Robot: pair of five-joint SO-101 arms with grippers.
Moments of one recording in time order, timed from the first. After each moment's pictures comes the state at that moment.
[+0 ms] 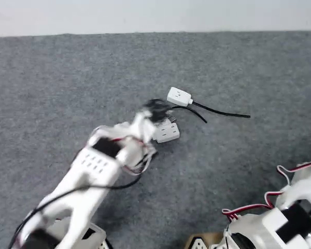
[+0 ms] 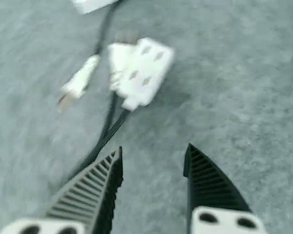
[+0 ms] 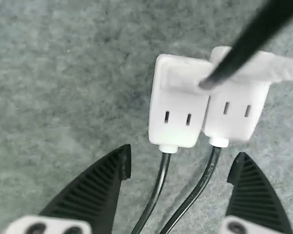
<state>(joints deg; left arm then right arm) 25.4 -21.7 42.5 55.8 -12.8 53.0 -0.2 28.3 60.6 26.8</state>
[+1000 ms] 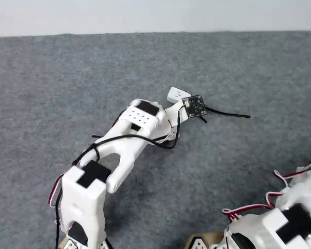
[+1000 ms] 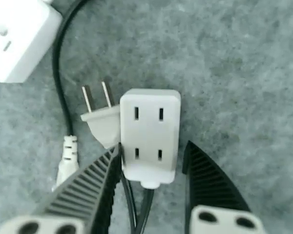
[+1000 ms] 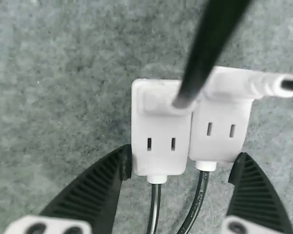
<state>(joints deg) 25.7 26.8 2.7 58.4 -37.1 53.8 -0.2 37.5 43.2 25.1</state>
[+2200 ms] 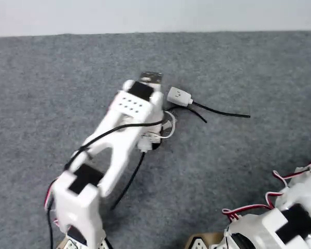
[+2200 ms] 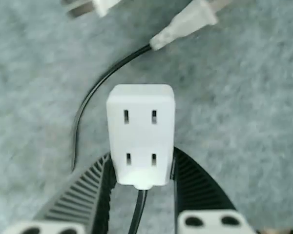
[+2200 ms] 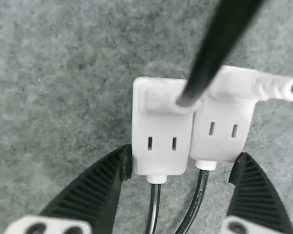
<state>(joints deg) 23.7 21.4 -11.1 98.2 28.3 53.6 -0.2 38.4 42.4 25.6</state>
